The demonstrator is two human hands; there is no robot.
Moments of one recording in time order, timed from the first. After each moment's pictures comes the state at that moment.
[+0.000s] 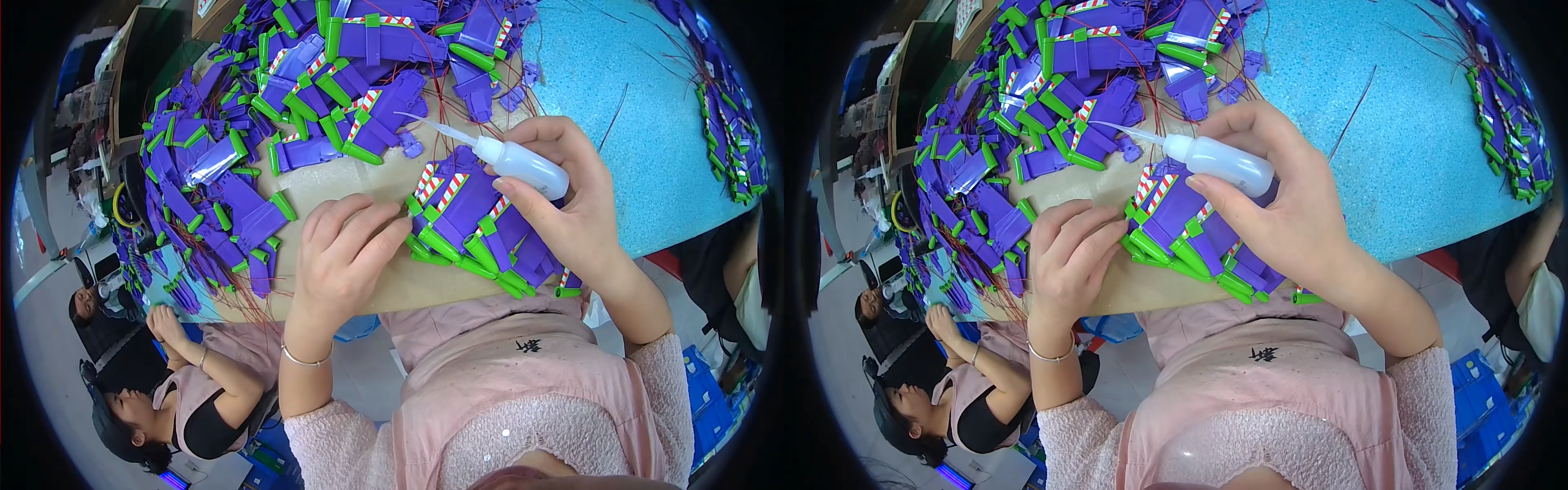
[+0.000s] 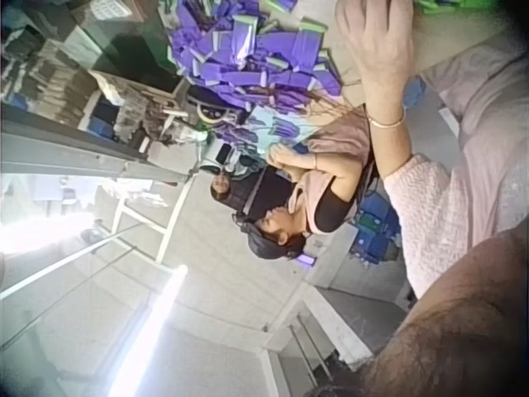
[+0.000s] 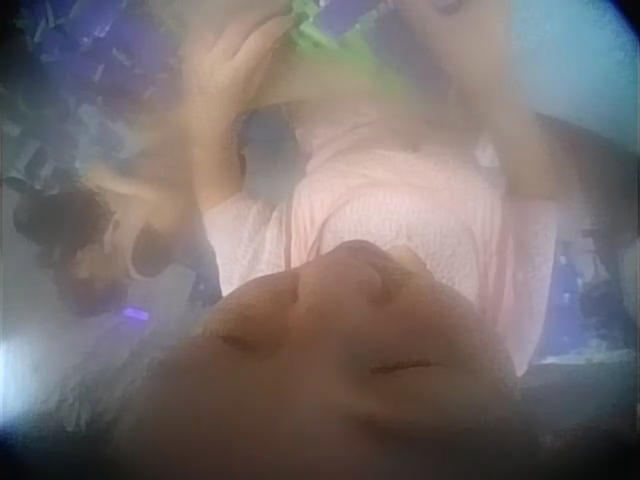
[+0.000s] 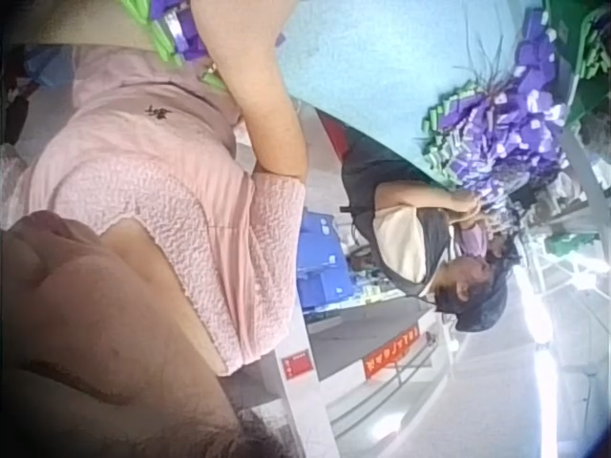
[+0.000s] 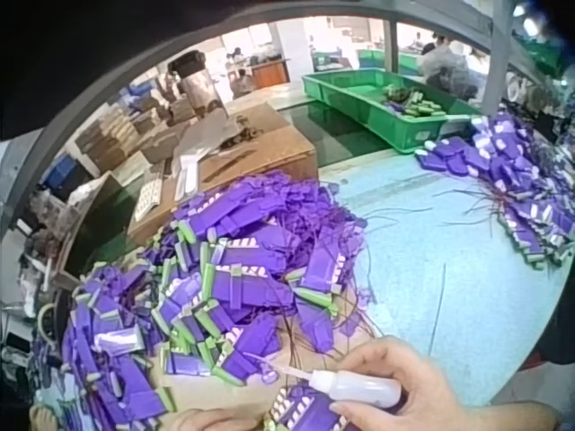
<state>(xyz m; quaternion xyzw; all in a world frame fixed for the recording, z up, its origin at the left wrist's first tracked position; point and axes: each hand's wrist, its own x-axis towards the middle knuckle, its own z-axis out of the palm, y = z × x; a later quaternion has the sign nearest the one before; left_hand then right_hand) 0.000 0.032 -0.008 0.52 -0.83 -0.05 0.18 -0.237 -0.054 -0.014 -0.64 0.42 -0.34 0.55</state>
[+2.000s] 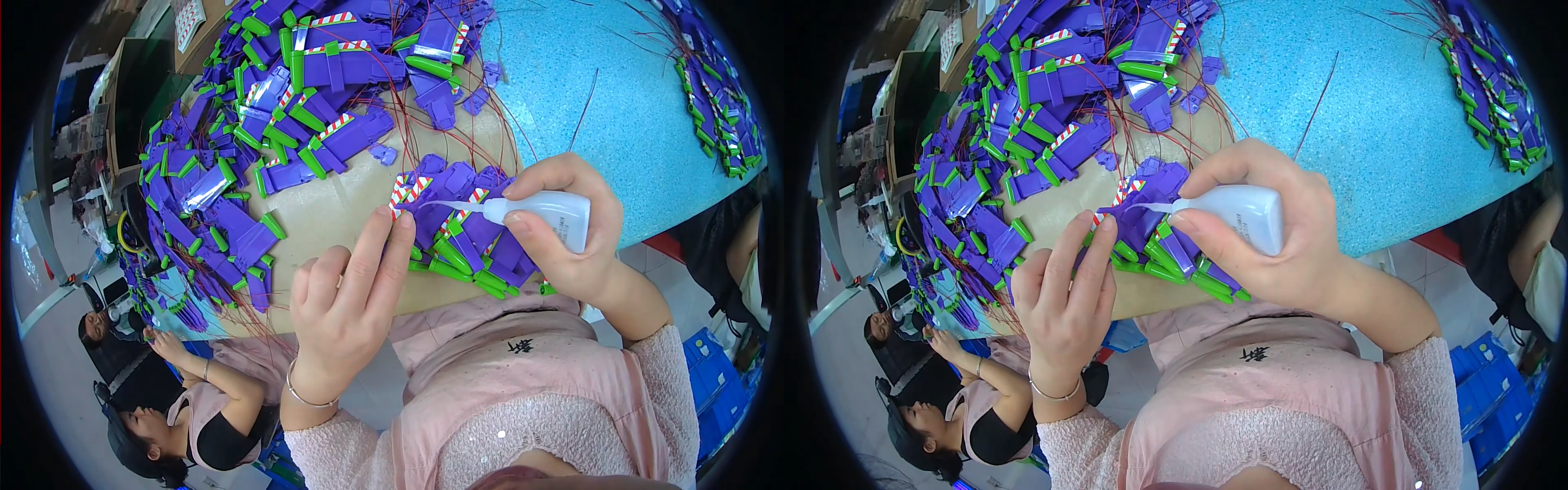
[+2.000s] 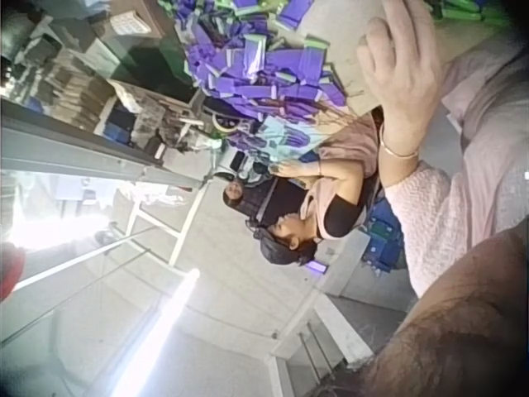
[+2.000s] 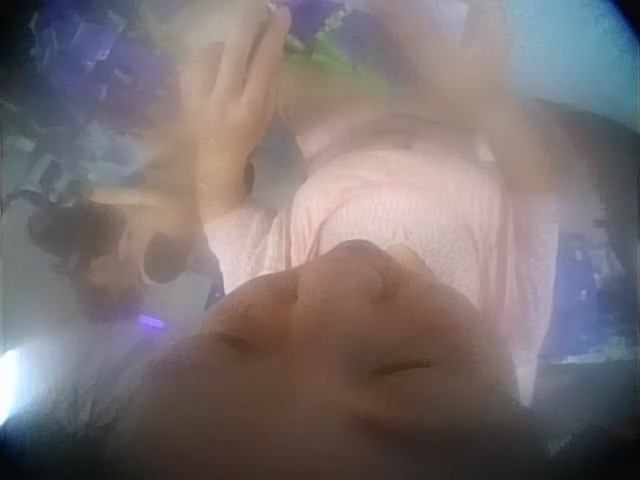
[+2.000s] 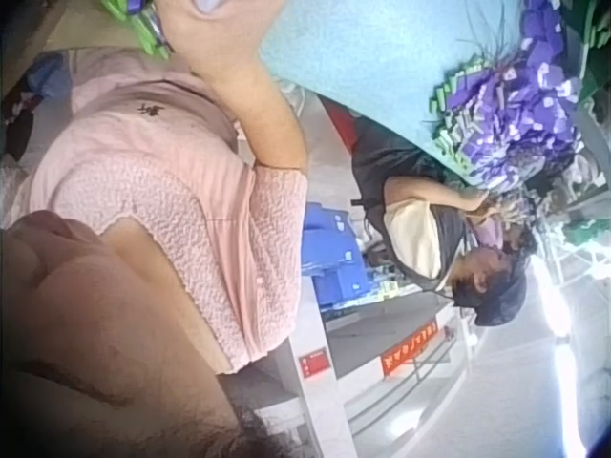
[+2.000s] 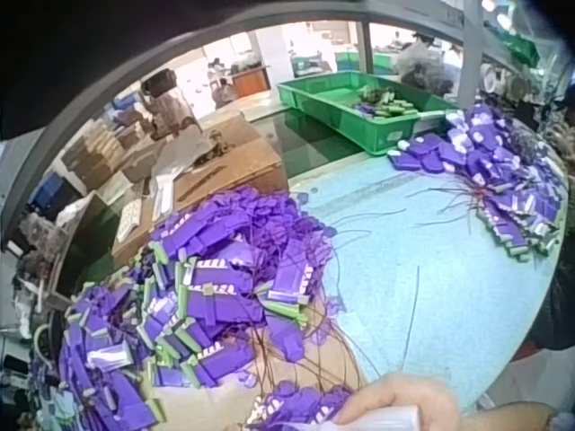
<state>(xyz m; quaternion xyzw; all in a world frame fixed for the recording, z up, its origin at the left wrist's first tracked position) -0.041 0.037 0.026 0.53 -0.83 0.14 0.06 -0.263 -0.042 -0.001 -0.67 0.36 -0.43 0.49</state>
